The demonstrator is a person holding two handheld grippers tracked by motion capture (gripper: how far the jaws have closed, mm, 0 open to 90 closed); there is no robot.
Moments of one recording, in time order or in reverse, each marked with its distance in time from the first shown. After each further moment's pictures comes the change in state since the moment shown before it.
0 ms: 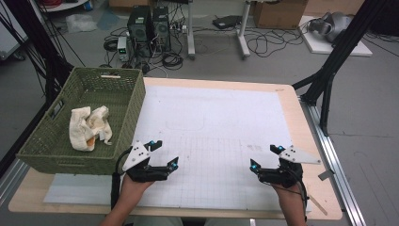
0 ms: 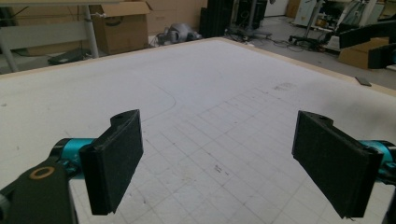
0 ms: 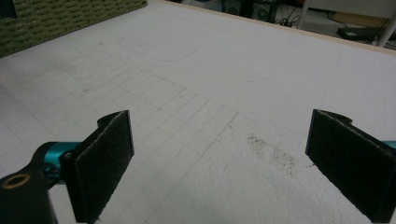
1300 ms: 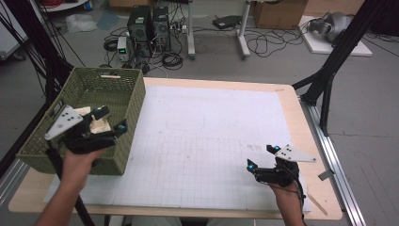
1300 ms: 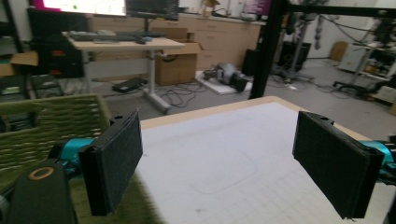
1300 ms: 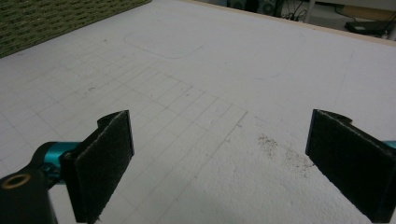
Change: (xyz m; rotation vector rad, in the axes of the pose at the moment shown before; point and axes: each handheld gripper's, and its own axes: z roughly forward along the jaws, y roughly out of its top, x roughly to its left) left arm 0.090 0.097 -0.099 -0.136 0.203 -0.056; right arm 0.004 0.000 0.008 0.016 0.021 0.014
